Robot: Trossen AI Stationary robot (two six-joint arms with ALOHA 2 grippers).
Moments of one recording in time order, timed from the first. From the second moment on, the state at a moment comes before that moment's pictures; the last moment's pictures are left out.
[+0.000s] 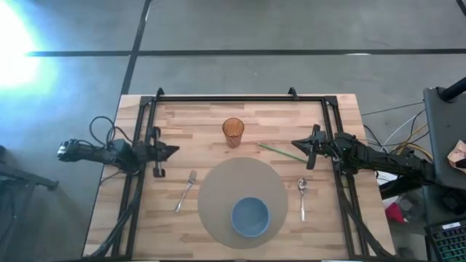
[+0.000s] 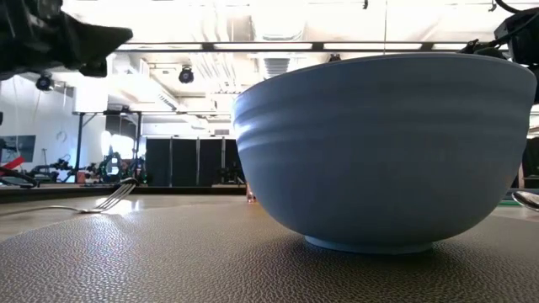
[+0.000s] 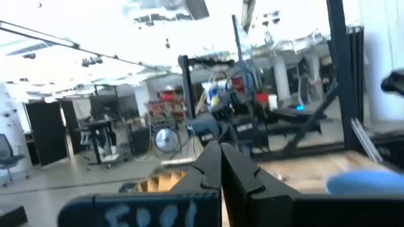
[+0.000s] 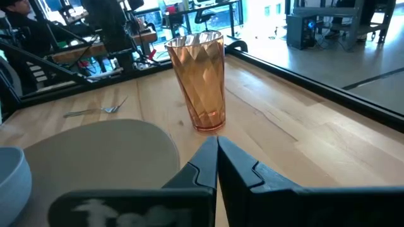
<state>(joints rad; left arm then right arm) -0.16 0.09 0.01 0.32 -0.26 0.26 -0.27 0.17 0.01 0.01 0.00 0.21</state>
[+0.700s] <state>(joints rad) -0.16 0.16 0.05 0.49 -0.47 0.04 -0.27 0.17 0.01 0.01 0.00 0.21</state>
